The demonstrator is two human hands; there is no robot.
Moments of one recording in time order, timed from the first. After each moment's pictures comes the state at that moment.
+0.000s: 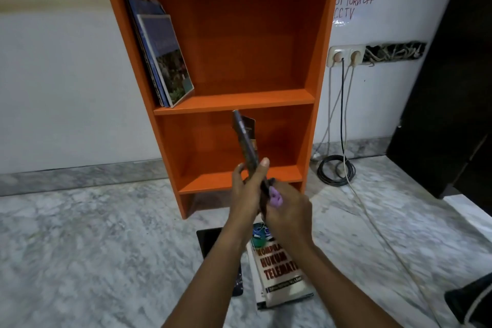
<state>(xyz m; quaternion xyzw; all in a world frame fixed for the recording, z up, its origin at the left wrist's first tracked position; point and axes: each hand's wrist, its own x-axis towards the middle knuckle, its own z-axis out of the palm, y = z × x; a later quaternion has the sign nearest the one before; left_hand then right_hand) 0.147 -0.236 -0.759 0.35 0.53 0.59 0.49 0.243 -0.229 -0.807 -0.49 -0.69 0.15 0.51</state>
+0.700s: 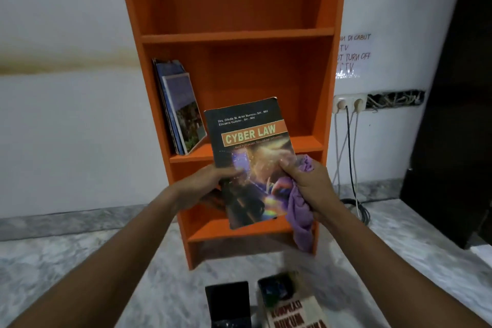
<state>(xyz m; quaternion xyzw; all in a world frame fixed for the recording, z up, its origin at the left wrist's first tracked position) 0.030 -0.205 -0.621 0.57 0.57 0.37 0.46 0.255 -0.139 -0.678 -0.31 -0.56 0.51 0.58</state>
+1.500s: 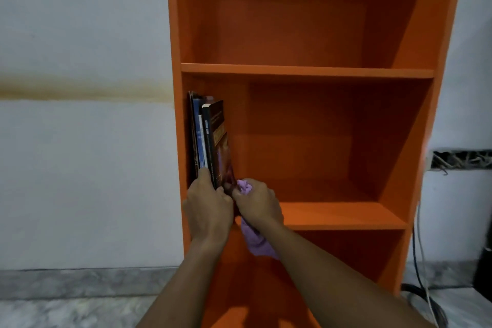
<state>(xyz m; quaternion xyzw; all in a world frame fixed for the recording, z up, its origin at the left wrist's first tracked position) -0.065 -0.049 -0.638 0.45 0.68 0.57 -0.08 0.019 0.040 -0.662 -0.47 -0.73 0.24 0.43</state>
